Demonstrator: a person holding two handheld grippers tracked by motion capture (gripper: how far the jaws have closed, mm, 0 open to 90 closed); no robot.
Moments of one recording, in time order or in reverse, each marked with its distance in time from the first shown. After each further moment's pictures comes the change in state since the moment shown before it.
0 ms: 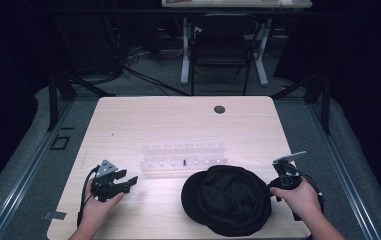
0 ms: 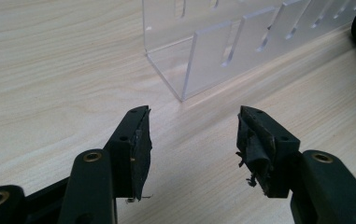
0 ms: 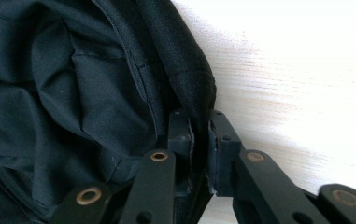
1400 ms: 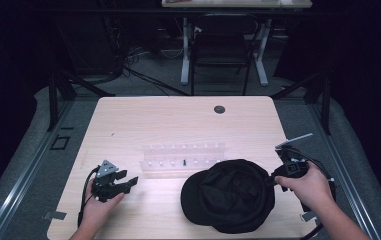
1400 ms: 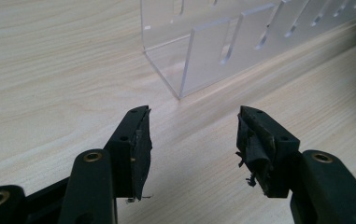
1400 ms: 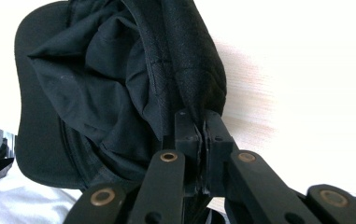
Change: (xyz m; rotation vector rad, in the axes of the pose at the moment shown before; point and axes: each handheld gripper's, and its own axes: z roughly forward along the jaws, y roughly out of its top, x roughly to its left) left arm -0.001 -0.001 0.002 -0.001 0.000 -0.005; right arm 0.043 0.004 -0.070 -0.034 0.001 -0.077
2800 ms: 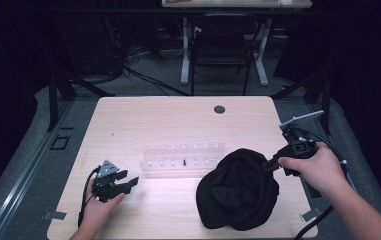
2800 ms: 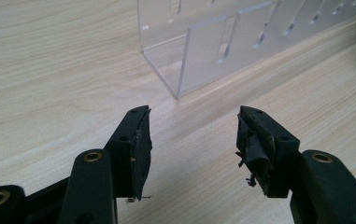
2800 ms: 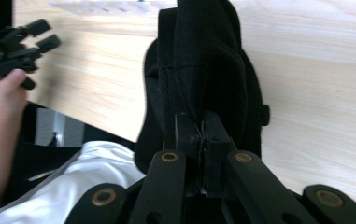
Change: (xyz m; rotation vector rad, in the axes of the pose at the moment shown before) left arm -0.002 0.000 0.001 0.006 -0.002 0.003; right arm 0.040 0.016 -0.069 -0.010 0.126 0.024
